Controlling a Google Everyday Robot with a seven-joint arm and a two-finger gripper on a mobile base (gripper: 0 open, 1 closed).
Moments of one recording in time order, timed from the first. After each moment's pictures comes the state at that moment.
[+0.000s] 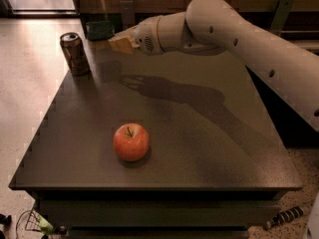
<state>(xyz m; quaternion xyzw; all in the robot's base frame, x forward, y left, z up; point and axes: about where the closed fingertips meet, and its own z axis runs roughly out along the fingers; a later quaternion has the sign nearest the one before) 0.683 0.103 0.937 -0.45 0.67 0.31 0.50</state>
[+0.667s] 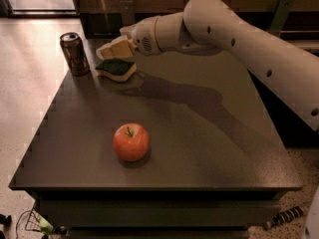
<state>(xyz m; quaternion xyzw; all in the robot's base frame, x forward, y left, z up) 0.681 0.109 0.937 -0.46 0.67 0.31 0.50</state>
